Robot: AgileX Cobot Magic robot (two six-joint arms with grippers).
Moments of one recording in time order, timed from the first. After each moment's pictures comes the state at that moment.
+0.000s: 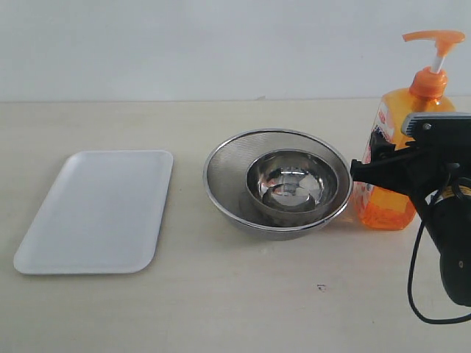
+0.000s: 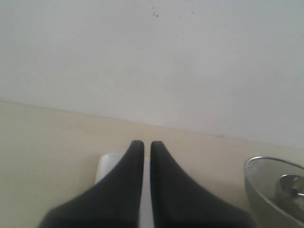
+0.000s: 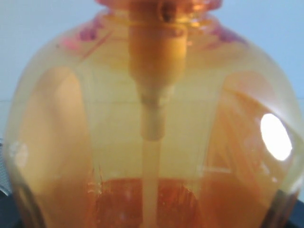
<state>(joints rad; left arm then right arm) -0.03 0.00 -0.04 -0.34 0.14 0.11 0.42 1.85 -0.43 0.45 -1.23 -0.09</state>
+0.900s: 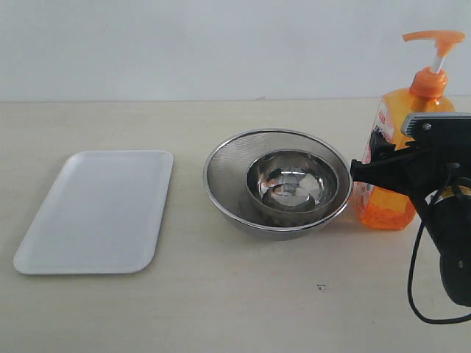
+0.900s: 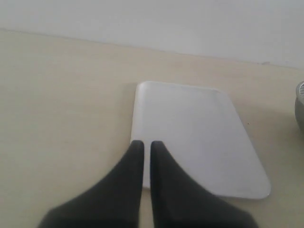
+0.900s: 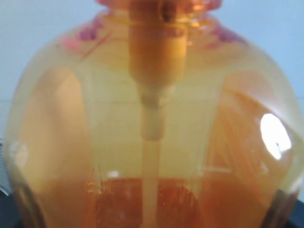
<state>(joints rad) -0.01 0.00 0.00 0.02 0.36 -0.14 0.42 1.85 -0.43 0.45 -1.23 -0.09</state>
